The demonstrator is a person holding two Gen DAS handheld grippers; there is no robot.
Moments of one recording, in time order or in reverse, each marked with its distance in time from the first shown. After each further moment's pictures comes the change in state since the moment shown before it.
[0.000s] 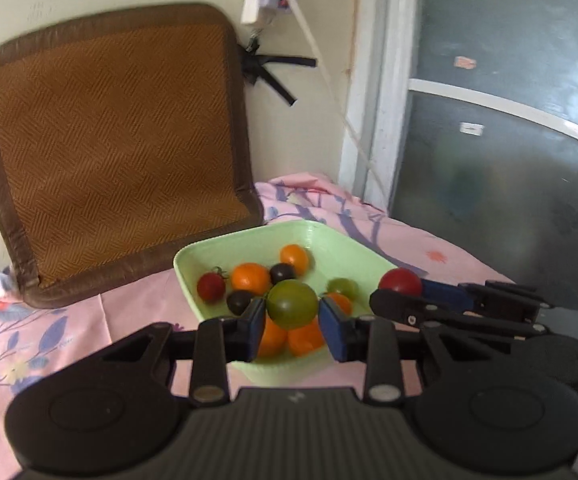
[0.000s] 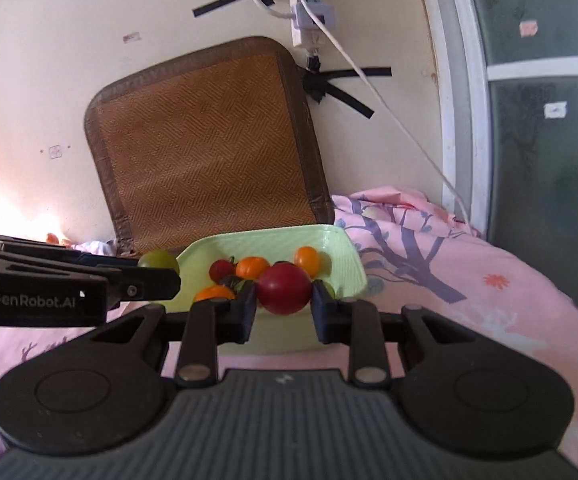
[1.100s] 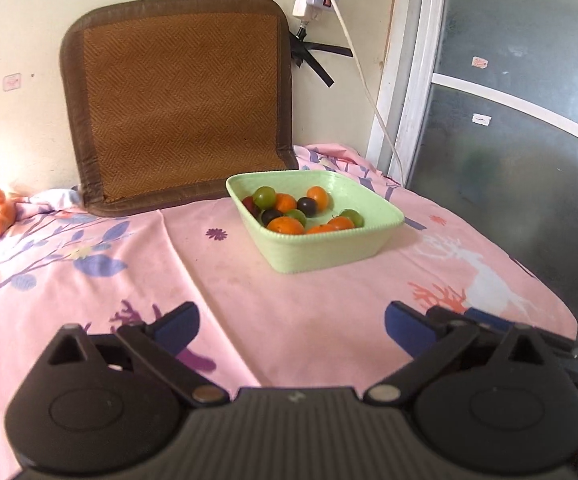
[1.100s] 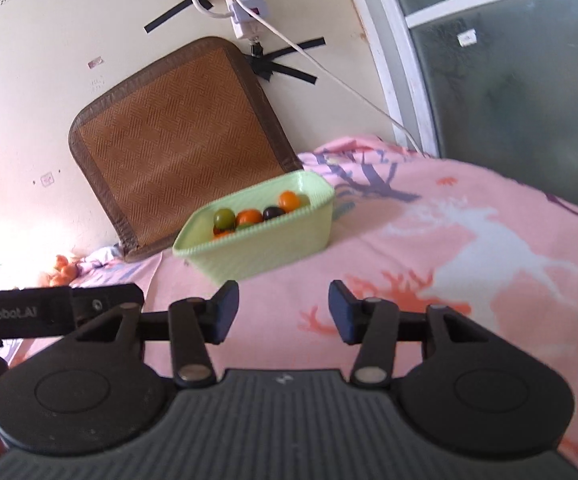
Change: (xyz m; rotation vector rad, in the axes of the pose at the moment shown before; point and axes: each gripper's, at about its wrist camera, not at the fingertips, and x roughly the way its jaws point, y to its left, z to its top) left arm -0.107 -0.020 -0.074 -0.107 0.023 0.105; right arm -0.085 0.025 -0.042 0.234 0.052 -0.090
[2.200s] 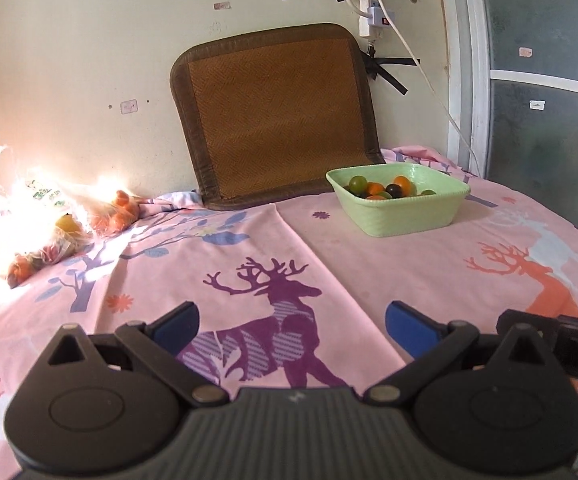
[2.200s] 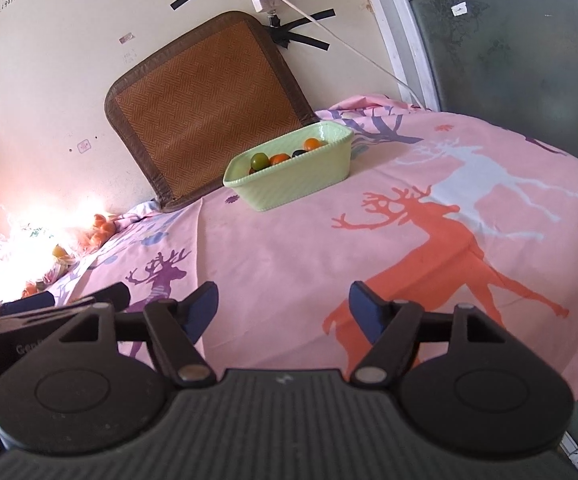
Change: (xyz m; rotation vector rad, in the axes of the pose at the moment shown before) left arm -0.068 -0.007 -0.054 0.037 -0.058 0.315; right arm -0.064 0.023 -0.036 0.029 0.098 0.039
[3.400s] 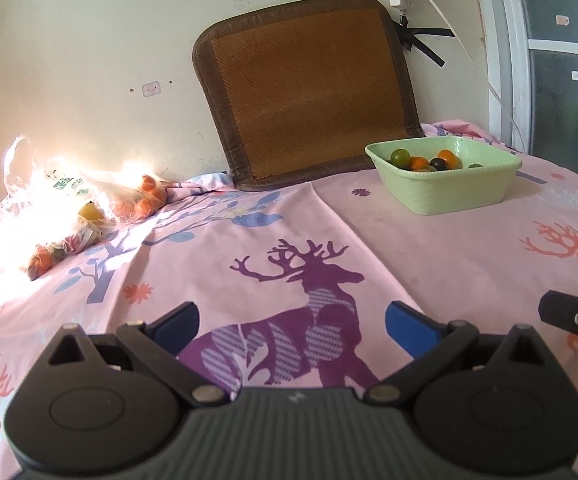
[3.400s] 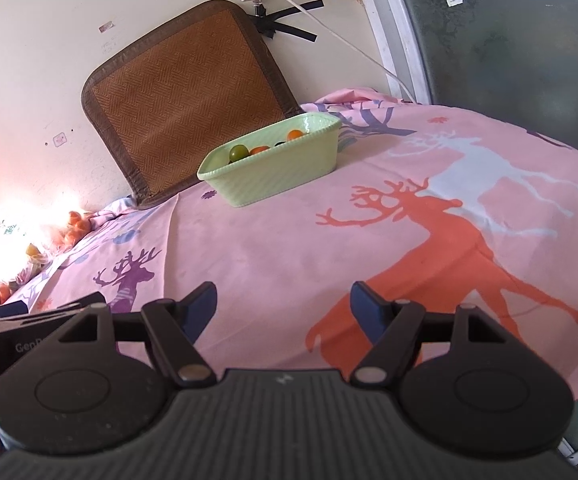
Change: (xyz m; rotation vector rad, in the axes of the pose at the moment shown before) left arm 0.038 0.004 -0.005 0.032 0.043 0.124; right arm 0.031 -0.004 -0.003 0.000 -0.010 -0.050
